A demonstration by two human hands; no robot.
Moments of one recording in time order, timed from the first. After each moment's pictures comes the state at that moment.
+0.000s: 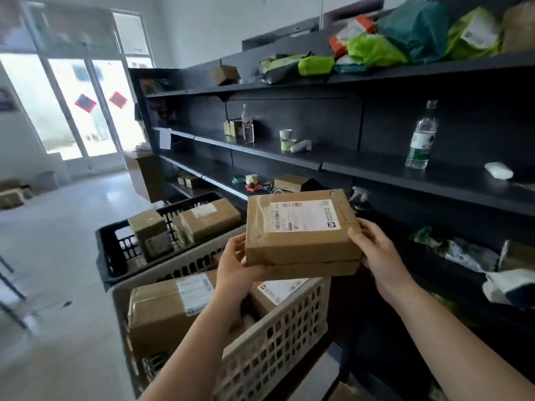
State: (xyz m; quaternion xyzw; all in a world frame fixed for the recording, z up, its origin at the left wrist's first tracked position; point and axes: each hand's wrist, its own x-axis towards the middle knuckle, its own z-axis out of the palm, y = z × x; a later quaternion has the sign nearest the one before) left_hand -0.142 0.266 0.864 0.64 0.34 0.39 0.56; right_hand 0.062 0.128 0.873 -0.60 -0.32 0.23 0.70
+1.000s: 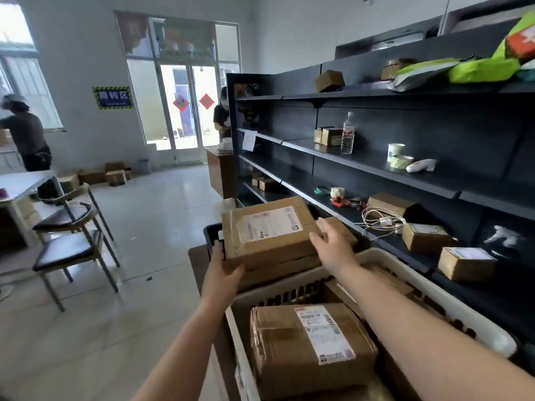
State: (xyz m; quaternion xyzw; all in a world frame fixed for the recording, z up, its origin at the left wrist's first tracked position) left_hand -0.351 0.475 0.852 0.64 0.51 0.45 0.37; right_hand -0.138 0.433 0.893 -0.67 -0.50 0.20 0.51
